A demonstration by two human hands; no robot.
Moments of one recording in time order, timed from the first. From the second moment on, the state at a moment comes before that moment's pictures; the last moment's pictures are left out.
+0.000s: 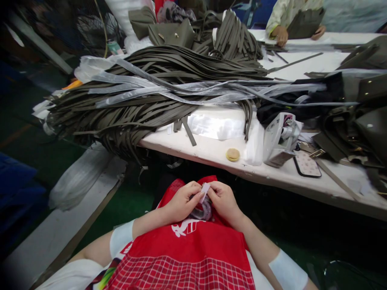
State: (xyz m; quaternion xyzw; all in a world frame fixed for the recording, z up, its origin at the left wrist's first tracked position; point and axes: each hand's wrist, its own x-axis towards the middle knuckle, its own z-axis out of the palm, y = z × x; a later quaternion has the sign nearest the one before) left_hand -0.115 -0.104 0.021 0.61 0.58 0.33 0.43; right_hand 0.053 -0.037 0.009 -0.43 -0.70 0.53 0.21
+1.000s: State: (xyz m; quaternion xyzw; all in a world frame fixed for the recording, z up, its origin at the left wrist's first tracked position) left_hand -0.114 -0.107 0.026 0.58 0.61 0.27 0.47; right_hand 0.059 -0.023 0.022 -0.41 -0.71 0.57 0.08
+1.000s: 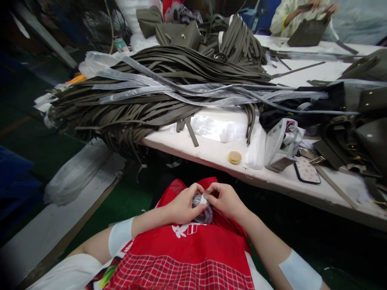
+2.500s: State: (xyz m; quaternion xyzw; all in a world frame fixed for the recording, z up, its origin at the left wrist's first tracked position) left_hand -0.092 -0.067 -0.002 0.31 0.43 0.44 0.72; right_hand 0.216 0.080 0.004 -0.66 -0.49 0.31 0.48
